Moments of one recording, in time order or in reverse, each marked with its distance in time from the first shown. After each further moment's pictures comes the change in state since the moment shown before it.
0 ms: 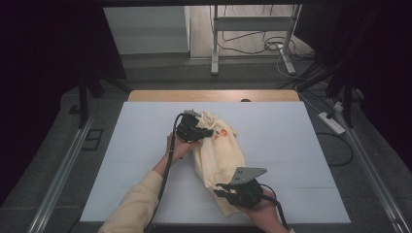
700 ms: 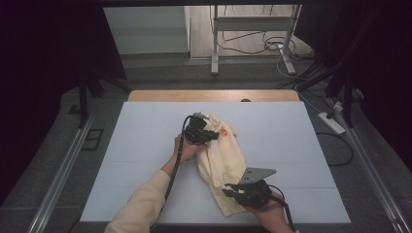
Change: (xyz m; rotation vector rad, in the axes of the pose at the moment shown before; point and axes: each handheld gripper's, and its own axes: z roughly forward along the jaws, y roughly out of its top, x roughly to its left) left arm -0.007 0.002 0.027 0.035 0.009 -0.004; right arm -0.011 -0.017 -0.011 0.011 -0.039 0.055
